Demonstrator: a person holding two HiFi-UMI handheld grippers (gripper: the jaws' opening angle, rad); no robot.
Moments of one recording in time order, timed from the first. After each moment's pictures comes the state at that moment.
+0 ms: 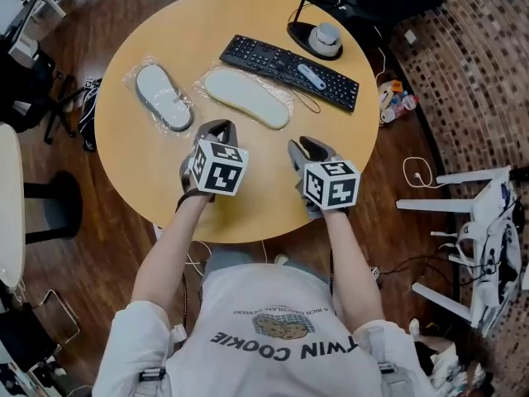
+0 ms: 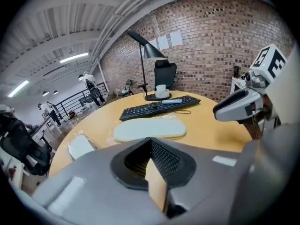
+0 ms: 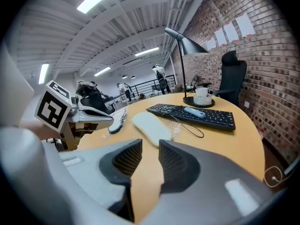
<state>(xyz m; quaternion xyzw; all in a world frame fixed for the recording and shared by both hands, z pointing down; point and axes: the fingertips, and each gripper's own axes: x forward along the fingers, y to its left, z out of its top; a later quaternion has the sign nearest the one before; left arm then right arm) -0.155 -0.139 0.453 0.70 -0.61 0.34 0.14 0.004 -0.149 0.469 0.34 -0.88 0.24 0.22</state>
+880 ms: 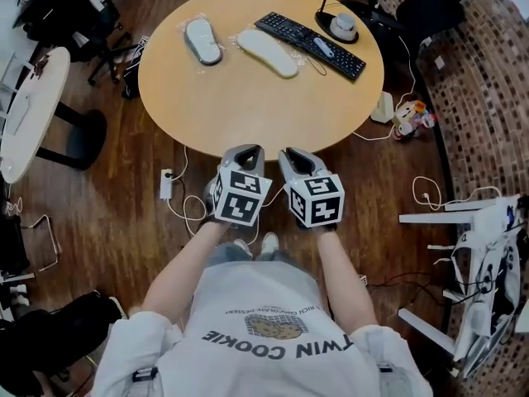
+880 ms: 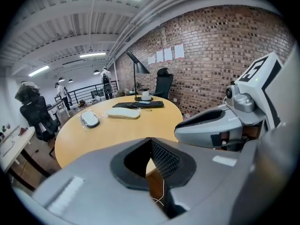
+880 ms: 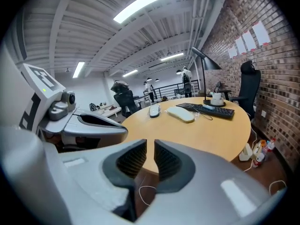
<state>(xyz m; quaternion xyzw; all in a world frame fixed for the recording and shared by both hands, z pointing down) 0.045 0.110 0.412 0.67 -0.67 0.27 0.19 0.096 0.084 0.424 0.22 -0.94 0.18 0.20</state>
